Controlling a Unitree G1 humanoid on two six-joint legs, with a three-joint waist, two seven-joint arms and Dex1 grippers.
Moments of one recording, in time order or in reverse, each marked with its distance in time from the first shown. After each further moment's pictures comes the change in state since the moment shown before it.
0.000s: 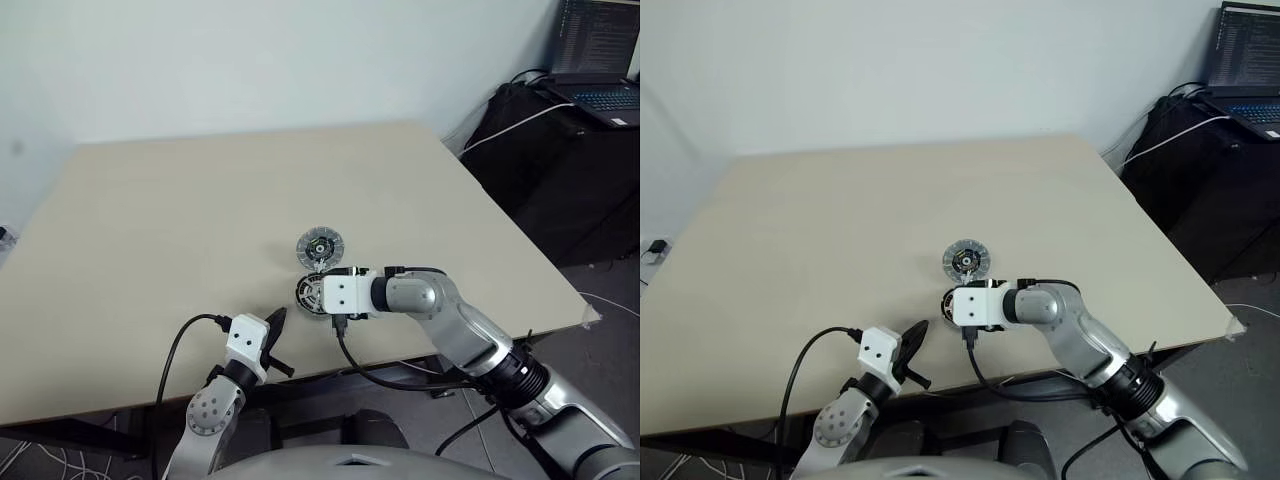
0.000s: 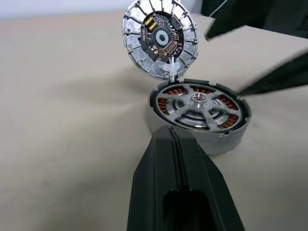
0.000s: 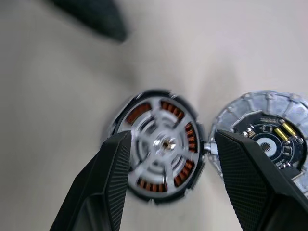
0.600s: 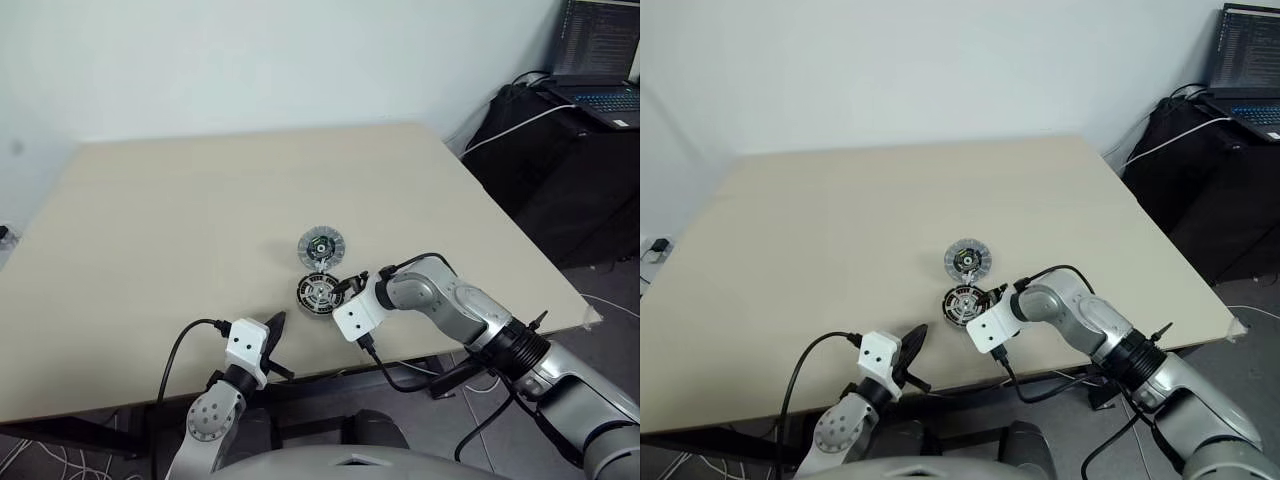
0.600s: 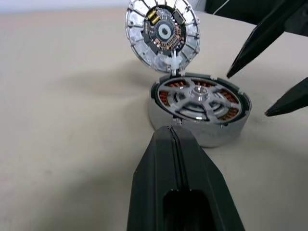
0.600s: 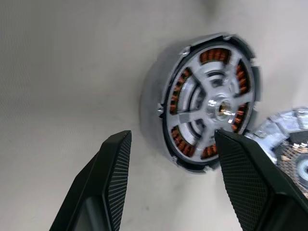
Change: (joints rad) left arm 0.030 -0.020 -0.019 -0.013 0.013 0.004 0.026; right arm -0.115 -0.004 0.069 0.311 -0.227 -0.401 0.080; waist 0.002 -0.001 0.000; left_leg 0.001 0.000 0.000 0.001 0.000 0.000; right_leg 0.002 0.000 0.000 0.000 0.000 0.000
